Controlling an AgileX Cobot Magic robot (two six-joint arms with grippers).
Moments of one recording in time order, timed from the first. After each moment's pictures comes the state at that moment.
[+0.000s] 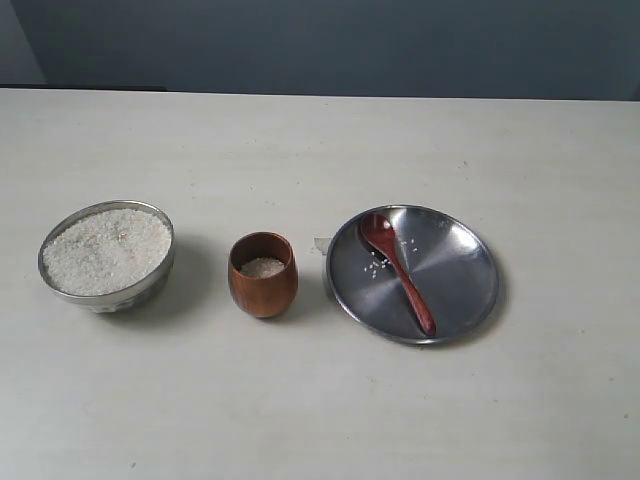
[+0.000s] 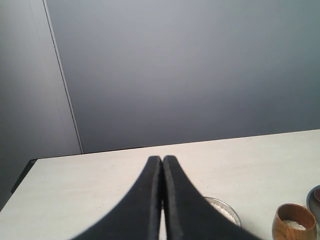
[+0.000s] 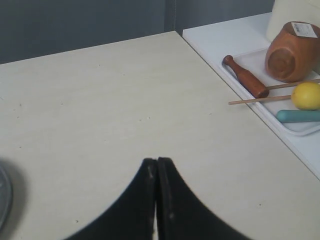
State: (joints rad) left arm 0.02 0.00 -0.84 0.04 0.96 0.03; right arm 0.06 0.31 -0.49 -0.54 0.86 0.58
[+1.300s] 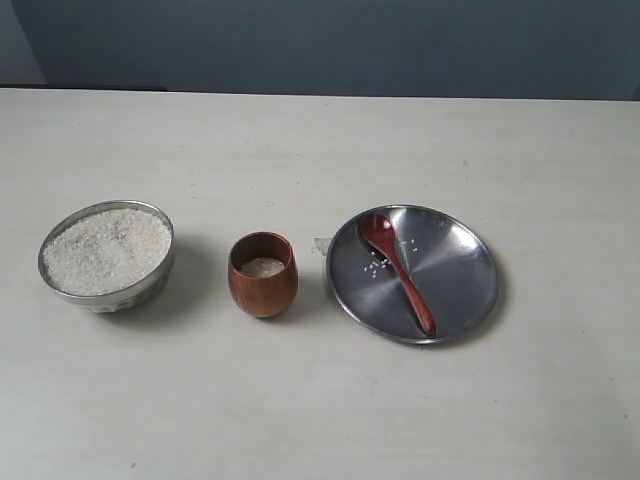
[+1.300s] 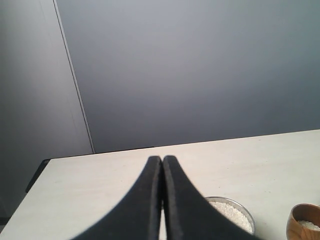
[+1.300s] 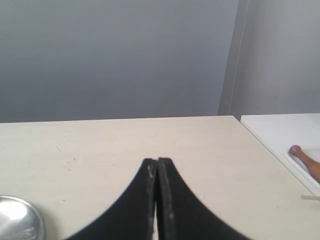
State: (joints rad) left arm 0.02 0.00 -0.84 0.08 0.96 0.03; right arm -0.11 0.22 -0.12 -0.63 0.11 0.60
